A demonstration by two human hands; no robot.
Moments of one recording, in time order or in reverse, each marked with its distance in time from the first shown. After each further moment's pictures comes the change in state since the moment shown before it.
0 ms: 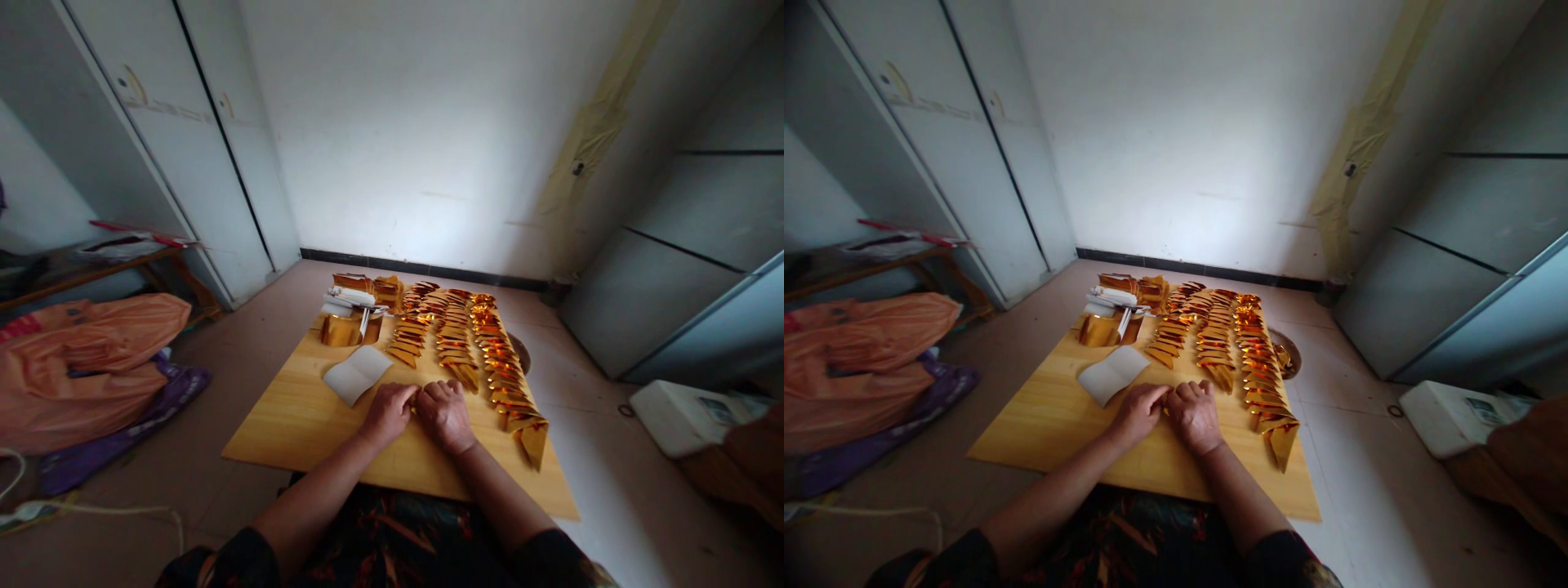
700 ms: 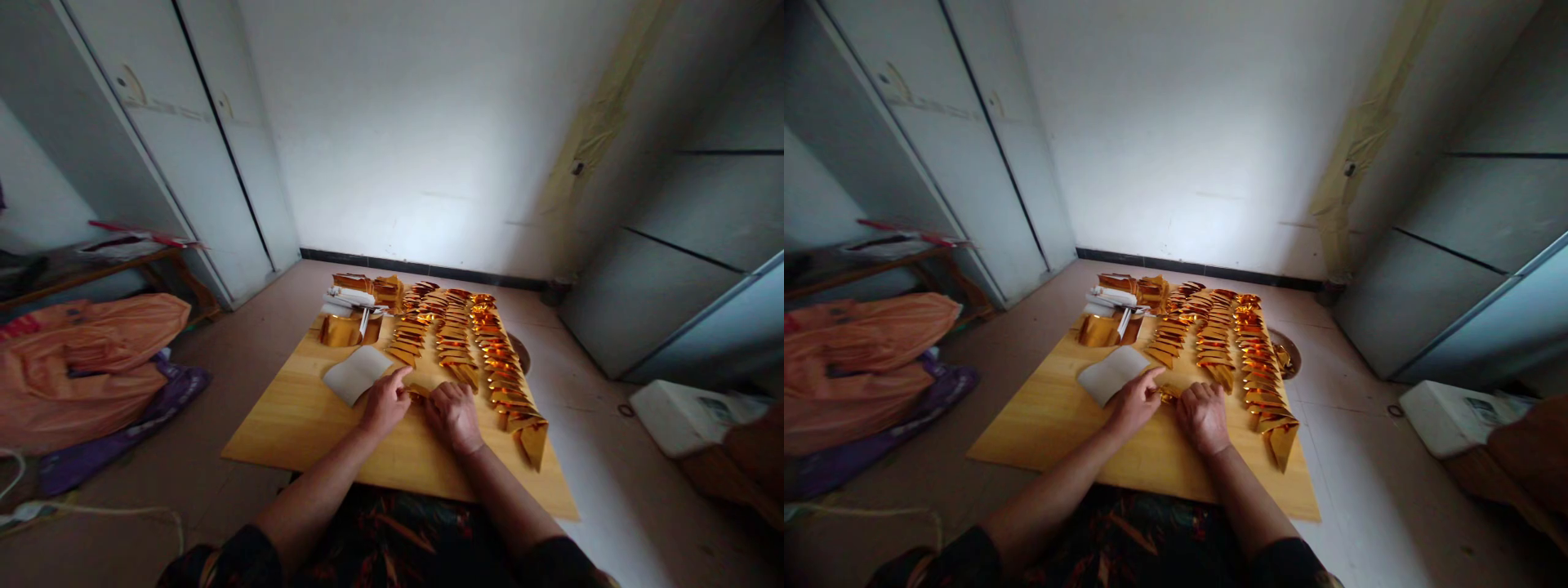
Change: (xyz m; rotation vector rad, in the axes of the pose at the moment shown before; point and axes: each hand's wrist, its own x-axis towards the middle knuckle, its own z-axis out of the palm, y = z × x) left_hand 0.012 0.002 -0.006 -0.163 0.084 -0.285; right_hand -0.009 0.011 -0.004 0.060 0.051 0.129
